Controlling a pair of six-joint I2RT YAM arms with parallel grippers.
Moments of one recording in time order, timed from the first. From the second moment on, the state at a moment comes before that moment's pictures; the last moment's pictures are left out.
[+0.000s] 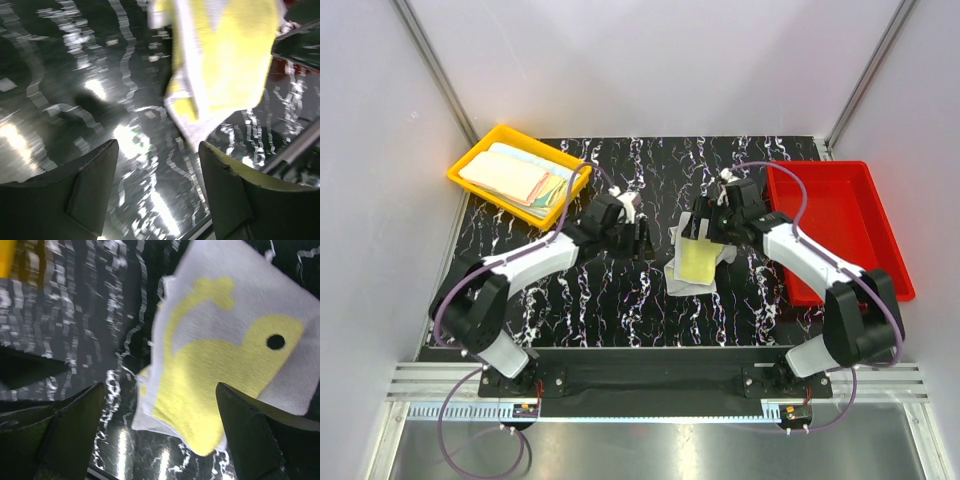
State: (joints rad) left arm -0.61 1.56 0.99 -0.22 0.26 -0.47; right arm 0.38 1.50 1.02 -0.35 -0.16 0.47
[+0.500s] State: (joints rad) left arm -0.71 1.82 1.01 0.02 0.39 -0.54; right arm 0.37 1.43 1.15 -0.35 -0.12 0.42
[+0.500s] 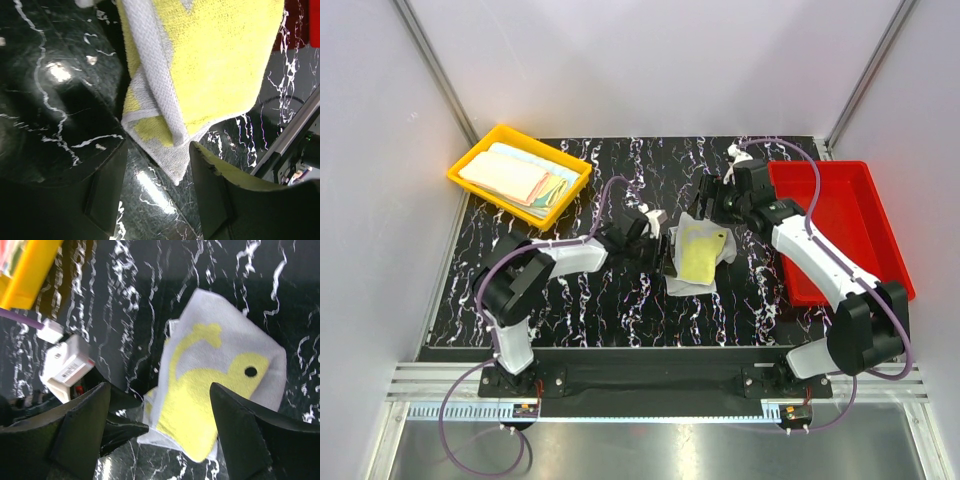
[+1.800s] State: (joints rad) left arm -0.65 1.68 1.08 -0.28 0.43 -0.41; right arm 0.32 1.78 1.43 -0.50 -0.31 0.27
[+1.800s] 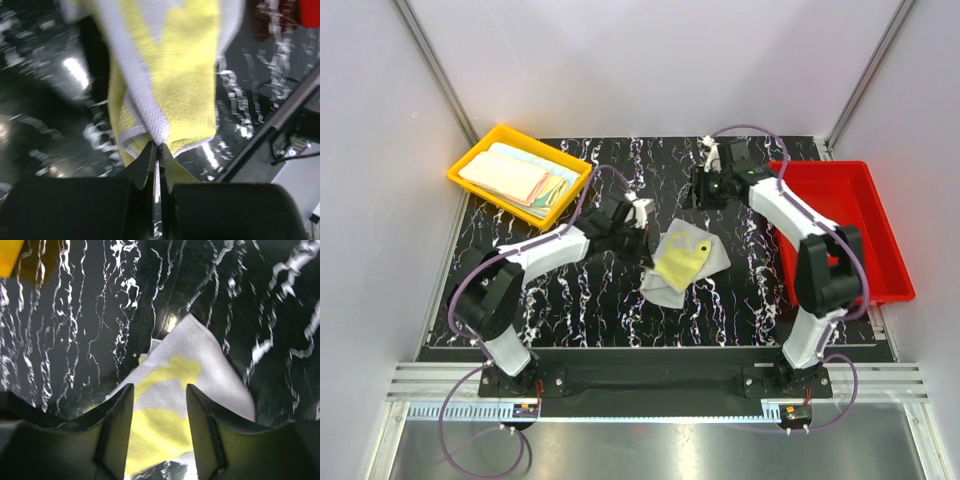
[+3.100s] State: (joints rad) left arm -0.55 1.75 1.06 -0.28 0.45 -0.44; right arm 0.32 2.35 1.88 -0.69 -0.50 -0.08
